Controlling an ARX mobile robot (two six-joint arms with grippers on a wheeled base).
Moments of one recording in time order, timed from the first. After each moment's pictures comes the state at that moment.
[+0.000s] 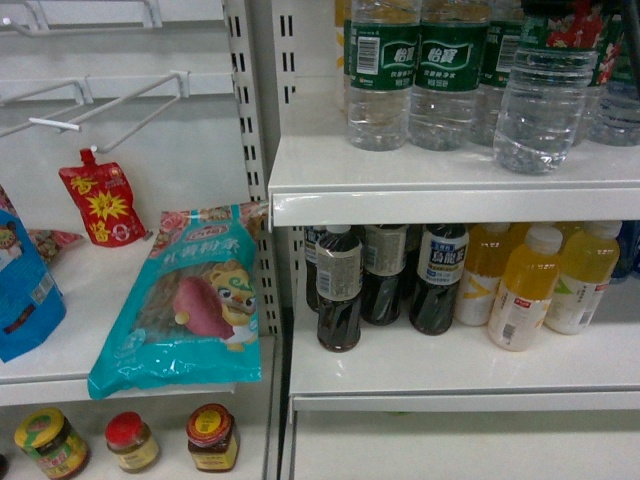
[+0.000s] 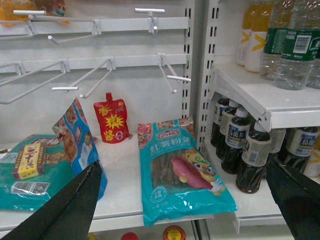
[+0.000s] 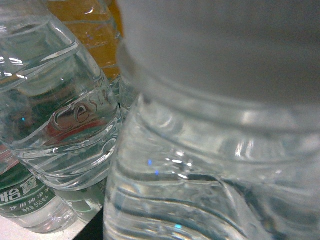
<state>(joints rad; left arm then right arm) 0.00 0.01 0.01 0.00 0.00 0.00 0.18 1.85 1.38 0.20 0.11 0.08</state>
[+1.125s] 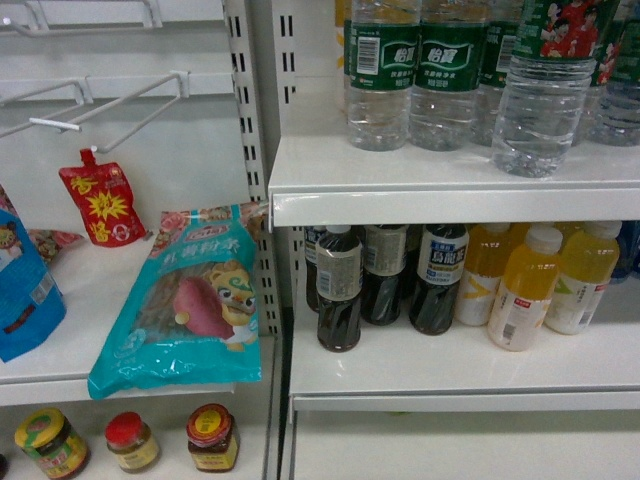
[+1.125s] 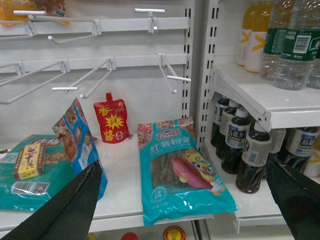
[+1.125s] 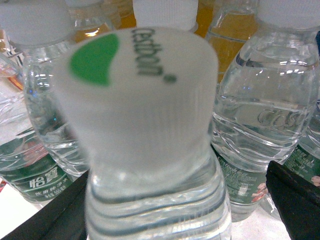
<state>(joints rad) 0.00 0.01 0.01 0.00 0.00 0.00 0.16 1.76 1.32 0.21 0.05 0.08</state>
